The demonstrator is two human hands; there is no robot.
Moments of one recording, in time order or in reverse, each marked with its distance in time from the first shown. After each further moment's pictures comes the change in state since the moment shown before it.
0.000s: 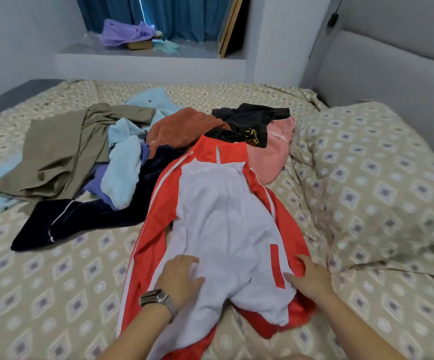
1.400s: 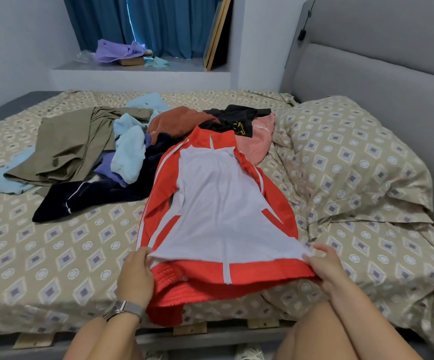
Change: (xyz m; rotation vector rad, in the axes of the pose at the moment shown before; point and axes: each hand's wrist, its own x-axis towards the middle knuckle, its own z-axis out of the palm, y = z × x) left_hand -0.112 -0.080 0.019 -0.156 0.545 -0.087; right_hand -0.114 0.051 0.014 0.920 0.191 0.222
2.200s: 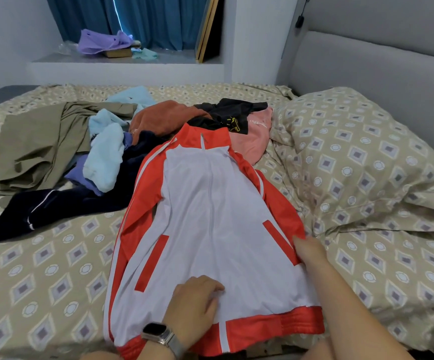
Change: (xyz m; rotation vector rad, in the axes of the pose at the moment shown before) left_hand -0.010 0.075 0.082 0.081 -0.541 0.486; right_hand 0.070 -0.045 0.054 -0.394 0.082 -0.085
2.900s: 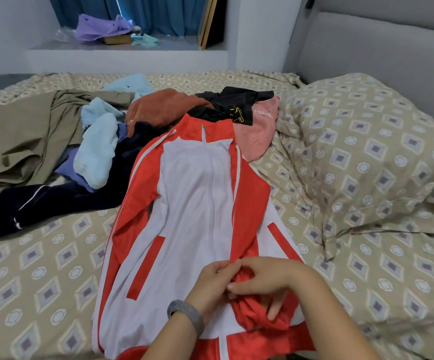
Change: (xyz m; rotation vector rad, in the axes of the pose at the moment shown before) left_hand 0.061 0.044 -0.001 -1.256 -0.051 -0.575; right_hand -0.092 -0.060 0.010 -0.465 -1.066 -0.248
